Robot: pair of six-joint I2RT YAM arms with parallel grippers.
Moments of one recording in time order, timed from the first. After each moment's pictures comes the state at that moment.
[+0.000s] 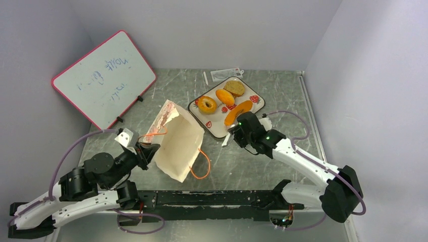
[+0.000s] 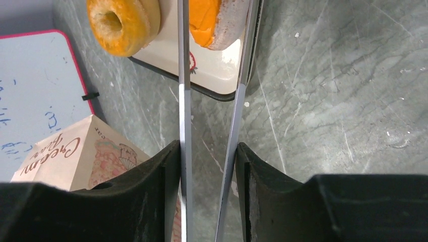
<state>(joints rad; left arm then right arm) -1.20 0.26 0.71 -0.62 -0.54 -0.32 0.70 1.15 0.76 -0.46 0.30 1.48</state>
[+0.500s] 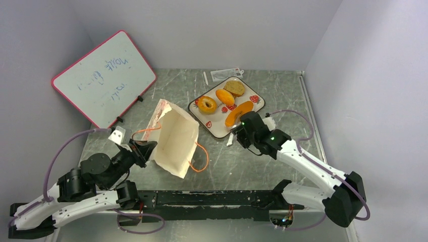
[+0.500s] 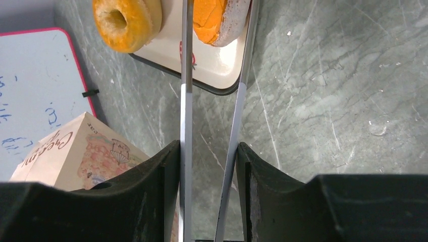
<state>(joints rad) -1.20 0.23 0.71 -0.61 -0.61 -0.39 0.70 1.09 0.80 -0.56 0.30 1.47</state>
